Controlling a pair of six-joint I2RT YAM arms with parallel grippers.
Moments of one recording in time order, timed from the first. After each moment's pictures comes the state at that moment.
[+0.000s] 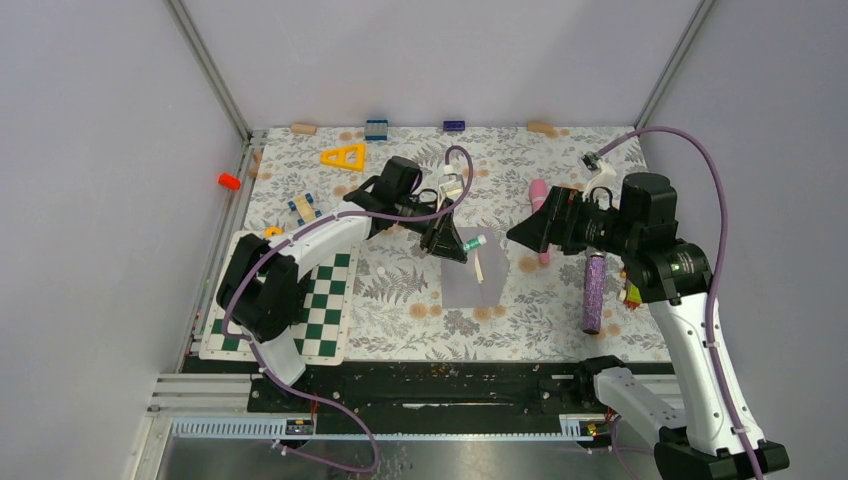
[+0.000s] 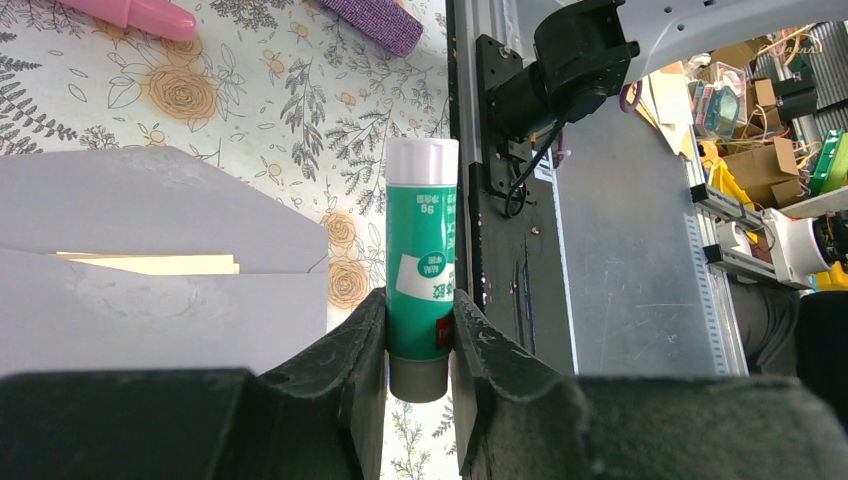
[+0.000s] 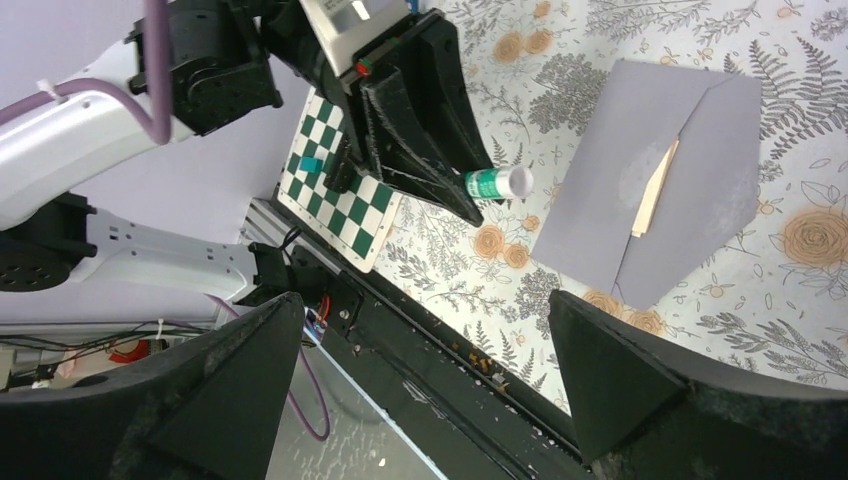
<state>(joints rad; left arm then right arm) -0.60 1.73 1.29 -0.26 1.13 0.03 0.20 0.91 1.21 -0.81 -0.62 0.45</state>
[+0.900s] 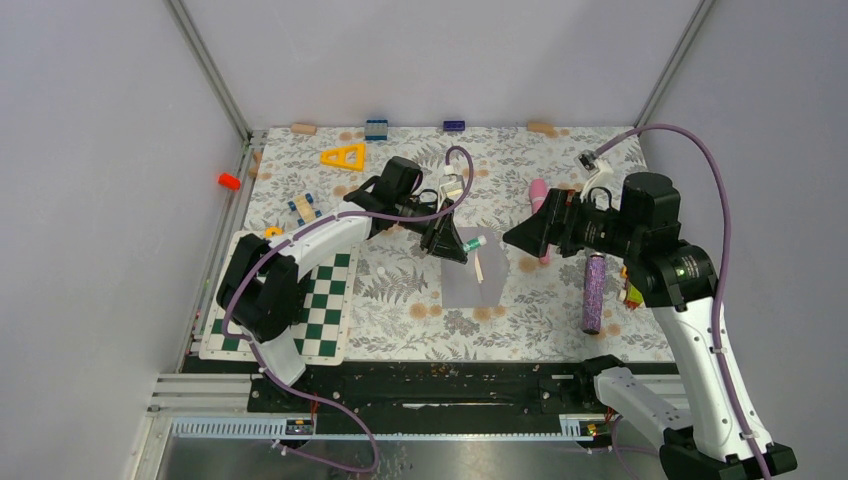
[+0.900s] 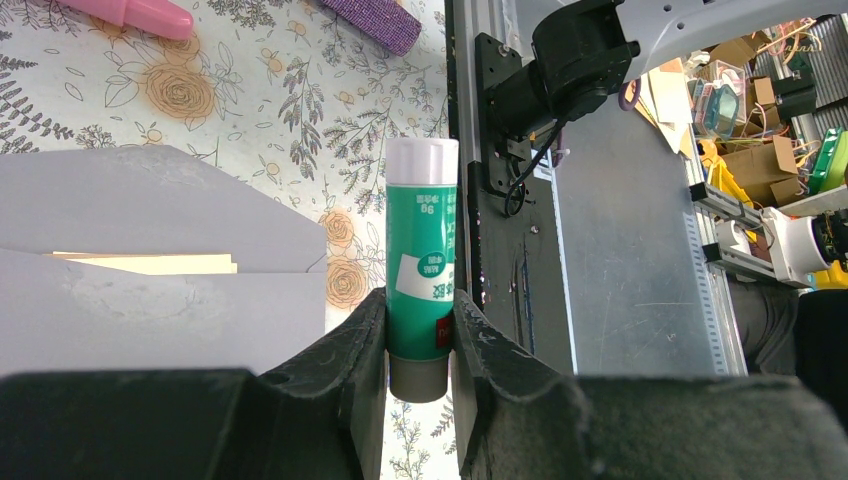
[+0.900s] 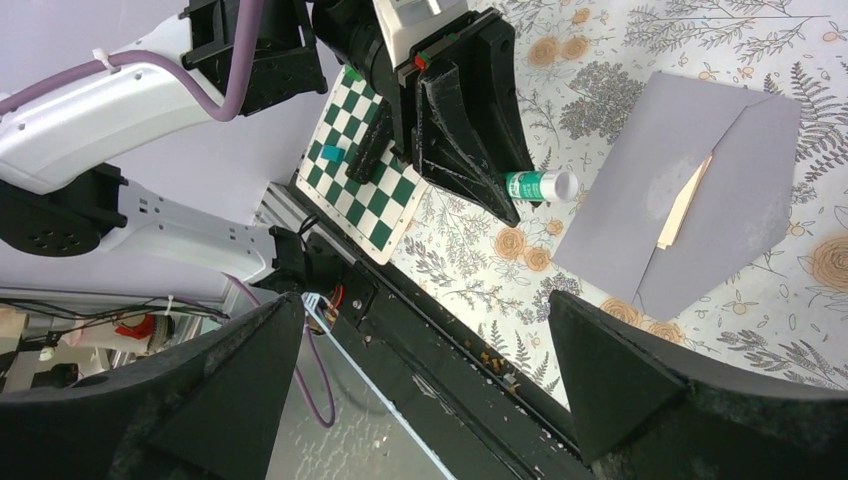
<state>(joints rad) -0.60 1.73 1.29 -0.27 1.13 0.03 0.25 0.90 1.26 -0.81 -0.63 0.46</state>
